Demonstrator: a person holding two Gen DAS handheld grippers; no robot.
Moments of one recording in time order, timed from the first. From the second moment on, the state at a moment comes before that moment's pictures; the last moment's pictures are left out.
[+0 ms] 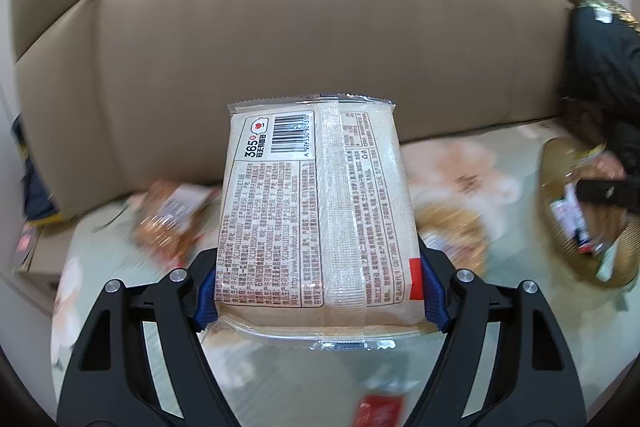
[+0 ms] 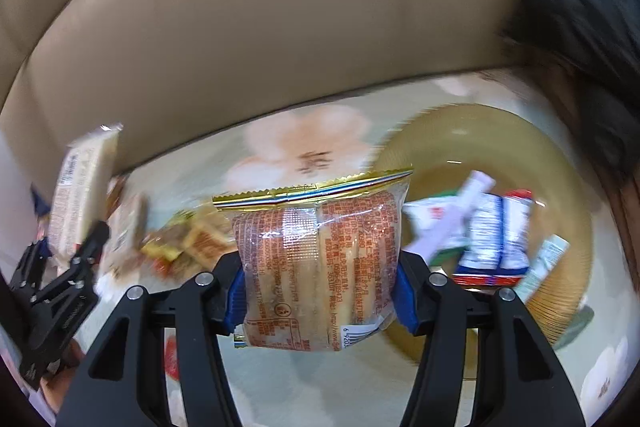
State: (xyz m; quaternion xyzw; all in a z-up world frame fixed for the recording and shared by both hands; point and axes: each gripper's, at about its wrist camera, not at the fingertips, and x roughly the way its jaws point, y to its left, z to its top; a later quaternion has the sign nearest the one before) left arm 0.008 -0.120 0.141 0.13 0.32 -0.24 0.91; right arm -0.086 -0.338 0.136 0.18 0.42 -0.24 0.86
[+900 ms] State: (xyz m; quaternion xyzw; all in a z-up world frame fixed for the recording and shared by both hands) left arm -0.056 -0.365 0.139 0.22 0.36 -0.43 0.79; right arm -0.198 -0.452 0.101 0.31 0.37 -0.40 0.78
